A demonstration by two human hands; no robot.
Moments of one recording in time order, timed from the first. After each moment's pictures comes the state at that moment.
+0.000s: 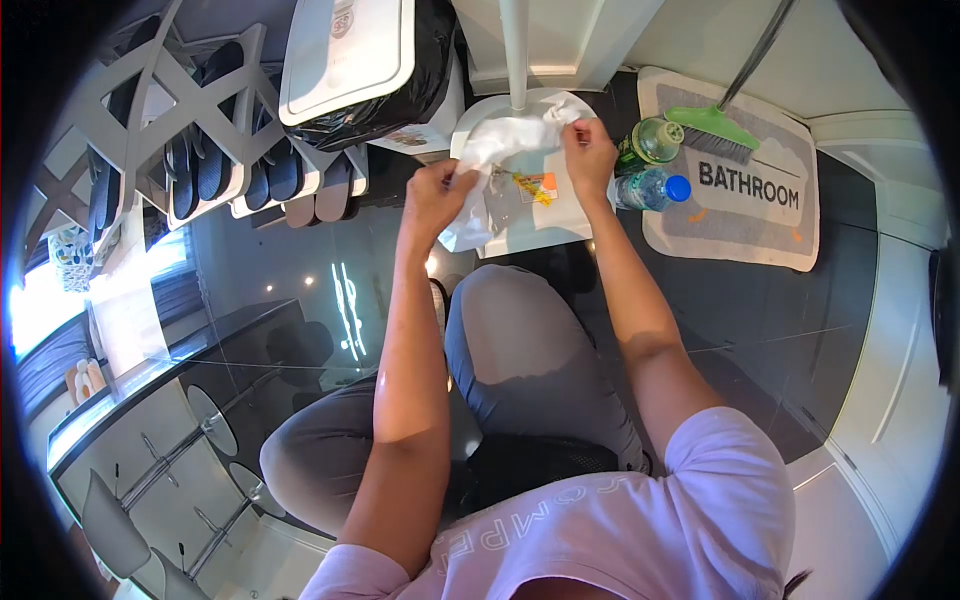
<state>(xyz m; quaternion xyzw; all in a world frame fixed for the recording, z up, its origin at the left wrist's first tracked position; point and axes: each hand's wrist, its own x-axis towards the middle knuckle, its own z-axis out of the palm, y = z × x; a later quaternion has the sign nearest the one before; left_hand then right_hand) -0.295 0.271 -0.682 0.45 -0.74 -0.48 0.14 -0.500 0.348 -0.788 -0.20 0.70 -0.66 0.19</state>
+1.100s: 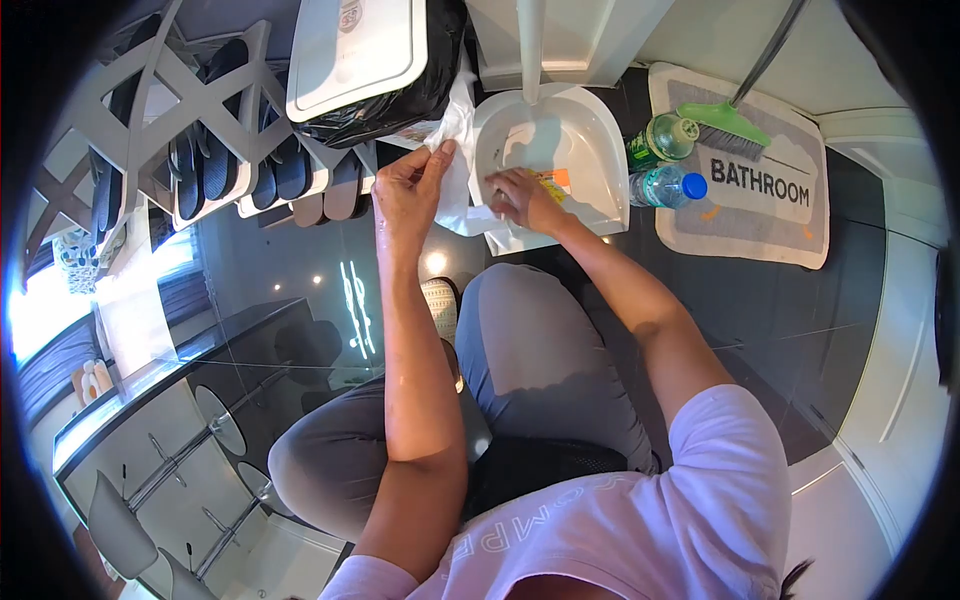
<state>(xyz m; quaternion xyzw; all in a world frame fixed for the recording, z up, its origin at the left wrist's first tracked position) -0.282 0.265 -0.630 0.53 -0.71 -0.40 0.22 -0.418 0.351 -0.847 -0.66 0.60 -0.41 0.17</state>
